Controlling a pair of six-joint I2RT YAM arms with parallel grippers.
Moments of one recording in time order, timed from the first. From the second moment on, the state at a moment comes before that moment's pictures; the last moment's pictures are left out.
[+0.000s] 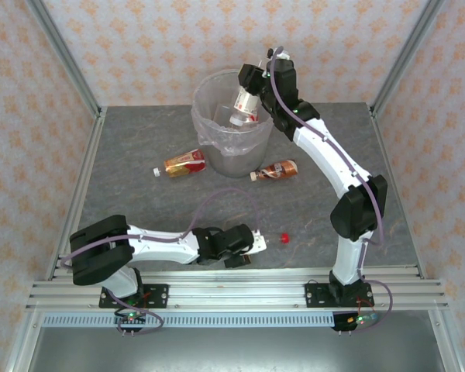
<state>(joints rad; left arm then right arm) -1.16 1.56 0.74 -0.17 -0.19 0.19 0.49 1.89 1.94 -0.23 0.12 0.56</state>
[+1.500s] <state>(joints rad) -0.76 0.89 0.49 -0.11 -0.20 -0.07 0.51 2.25 2.59 -0.76 0.04 0.31</state>
